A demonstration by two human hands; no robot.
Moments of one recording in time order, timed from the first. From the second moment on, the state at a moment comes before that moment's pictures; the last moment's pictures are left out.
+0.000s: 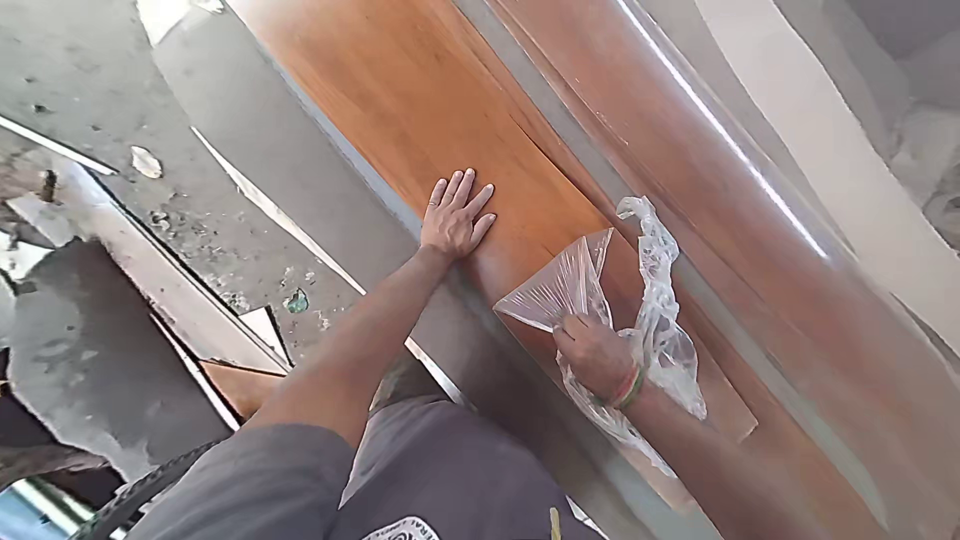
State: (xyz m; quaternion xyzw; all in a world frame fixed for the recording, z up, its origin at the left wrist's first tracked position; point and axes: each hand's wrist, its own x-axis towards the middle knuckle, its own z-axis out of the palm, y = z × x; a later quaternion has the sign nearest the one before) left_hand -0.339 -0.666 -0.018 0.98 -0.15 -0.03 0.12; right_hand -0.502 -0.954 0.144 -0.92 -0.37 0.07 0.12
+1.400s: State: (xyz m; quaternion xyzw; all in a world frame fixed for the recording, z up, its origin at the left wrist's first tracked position) left_hand -0.353 -0.832 -0.011 0.98 -0.15 -0.05 0.11; right_hand -0.432 -0.956 0.088 -0.85 0.30 0.27 0.33
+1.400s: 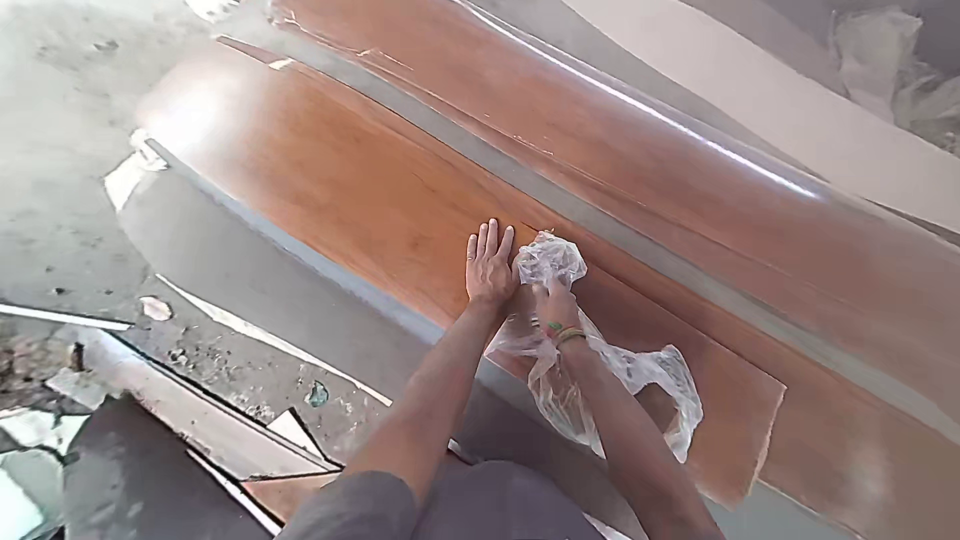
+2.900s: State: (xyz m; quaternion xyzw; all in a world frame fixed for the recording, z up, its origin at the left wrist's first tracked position) left_hand -0.351 -0.830 -0.021 0.98 -0.16 -0.05 0.11; right_hand -0.688 -1.003 0.205 -0.77 0.42 -0.08 0.48
